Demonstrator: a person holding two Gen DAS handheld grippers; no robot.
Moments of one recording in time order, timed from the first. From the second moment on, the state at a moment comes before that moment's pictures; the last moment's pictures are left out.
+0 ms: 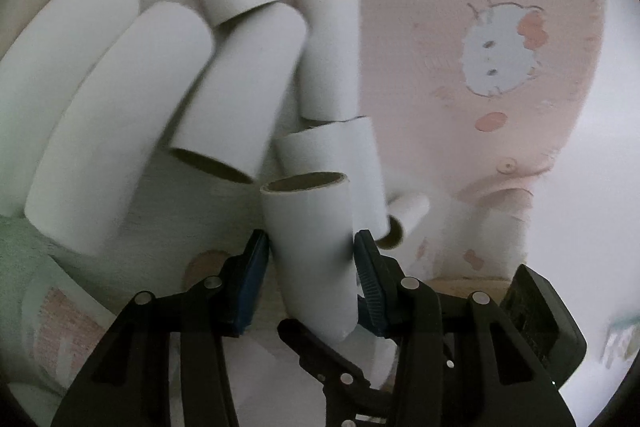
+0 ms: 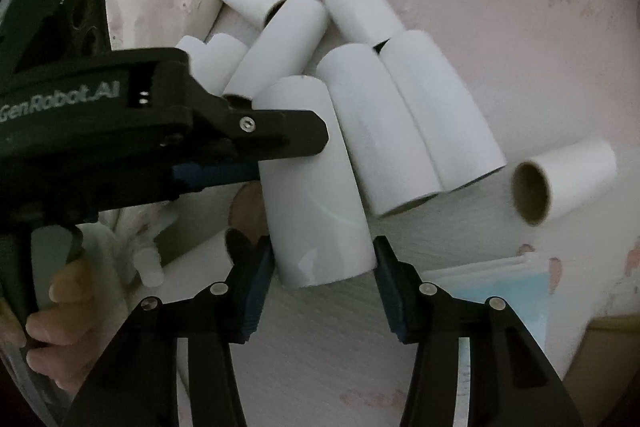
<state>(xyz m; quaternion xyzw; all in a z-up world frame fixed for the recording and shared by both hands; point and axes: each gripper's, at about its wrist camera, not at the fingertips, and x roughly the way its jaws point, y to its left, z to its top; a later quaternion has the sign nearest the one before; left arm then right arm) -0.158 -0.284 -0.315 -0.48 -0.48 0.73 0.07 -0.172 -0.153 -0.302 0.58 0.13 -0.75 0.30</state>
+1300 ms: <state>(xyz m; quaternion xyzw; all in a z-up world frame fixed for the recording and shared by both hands) -0.113 -0.123 -0.291 -0.49 -0.38 0.75 0.25 -0.086 -0.005 -0.256 0.58 0.06 -0.80 0.16</state>
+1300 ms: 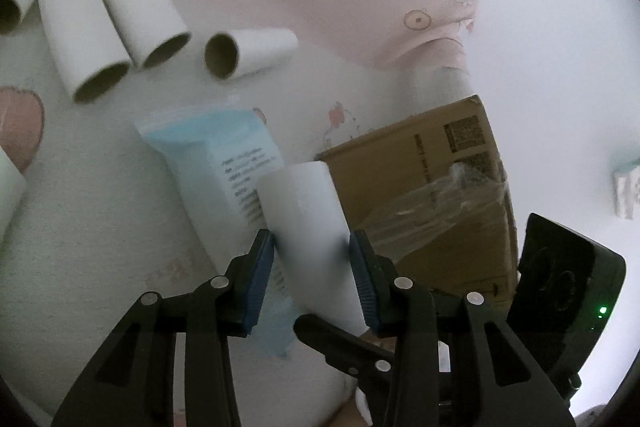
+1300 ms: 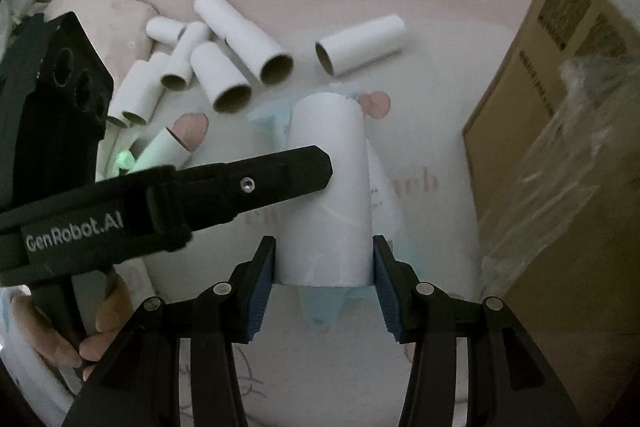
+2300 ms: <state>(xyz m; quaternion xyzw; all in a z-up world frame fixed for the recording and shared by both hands) -0.122 -0.139 -0.308 -0.50 -0.44 0.71 0.24 -0.118 -0.016 -0.278 0.63 0.04 -0.76 0.18</state>
